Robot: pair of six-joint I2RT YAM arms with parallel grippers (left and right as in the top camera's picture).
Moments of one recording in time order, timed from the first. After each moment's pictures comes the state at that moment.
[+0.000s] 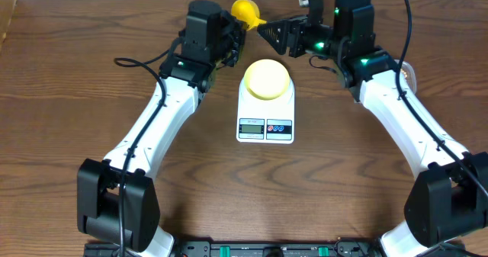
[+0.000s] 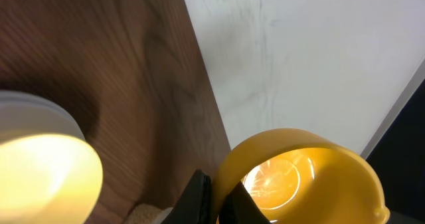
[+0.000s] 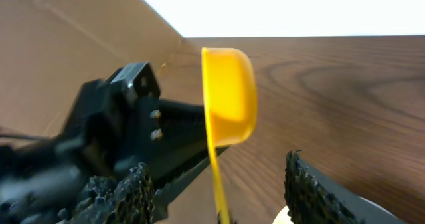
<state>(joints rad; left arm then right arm) -0.32 1.72 1.37 -0.15 0.18 -1.56 0.32 1.75 1.41 -0.03 -0.67 0.46</state>
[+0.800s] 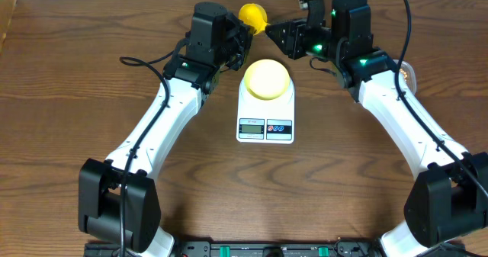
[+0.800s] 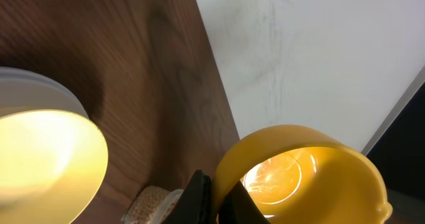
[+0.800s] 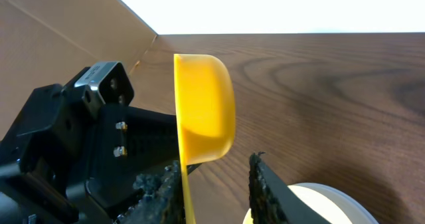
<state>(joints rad) -0.34 1.72 1.37 -0.17 0.22 -1.53 0.32 1.75 1.41 -0.09 -0.59 0.39</state>
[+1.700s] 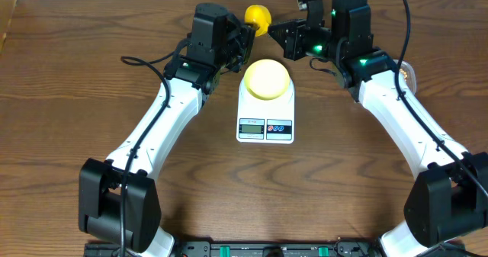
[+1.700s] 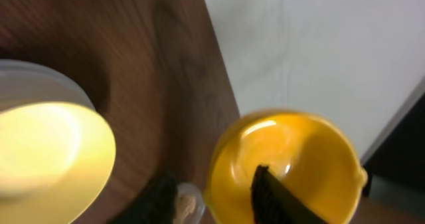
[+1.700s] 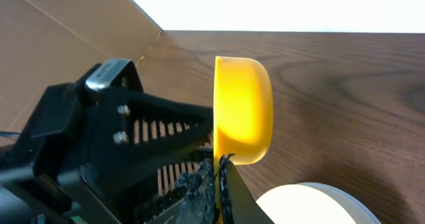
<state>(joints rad) -0.34 1.73 1.37 -0.19 0.24 -1.51 0.32 1.75 1.41 -0.09 -0.61 0.37</state>
